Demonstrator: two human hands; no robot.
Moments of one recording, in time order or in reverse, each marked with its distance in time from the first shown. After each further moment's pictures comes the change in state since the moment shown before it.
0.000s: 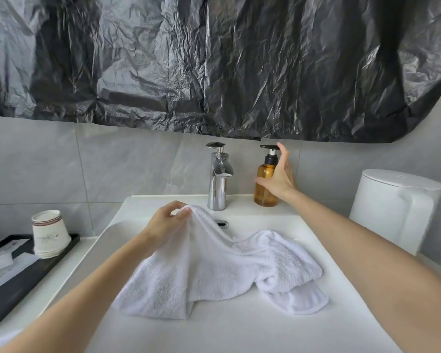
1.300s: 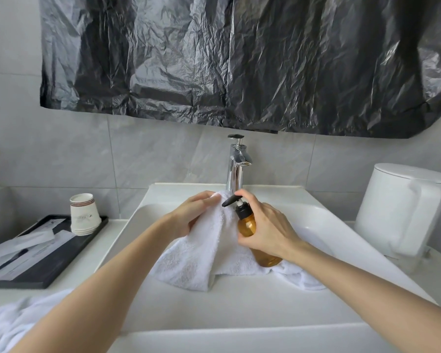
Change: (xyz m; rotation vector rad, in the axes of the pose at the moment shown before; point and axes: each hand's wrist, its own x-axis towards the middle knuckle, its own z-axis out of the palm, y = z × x) left_hand -0.012 0.010 0.000 -0.305 -0.306 -0.134; right_hand -0.165 -0.041 0.011 -0.286 -0.286 -0.478
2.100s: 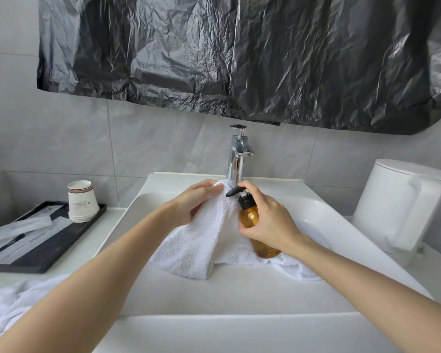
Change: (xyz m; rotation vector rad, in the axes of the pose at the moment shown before) left_hand -0.002 0.006 0.005 -0.025 0.010 0.000; right_hand -0.003 0.005 0.005 0.062 0.048 -0.012
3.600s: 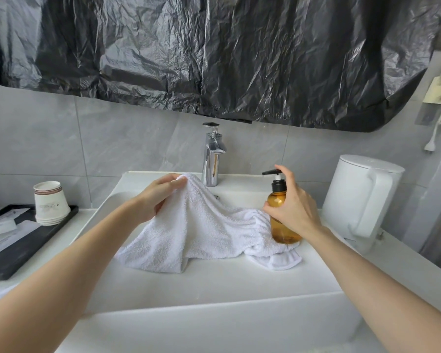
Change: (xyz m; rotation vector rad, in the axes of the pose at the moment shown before) left_hand -0.010 0.004 -0.012 0.080 0.164 0.013; right_hand -0.024 0.071 -0.062 -0.170 0.208 0.309
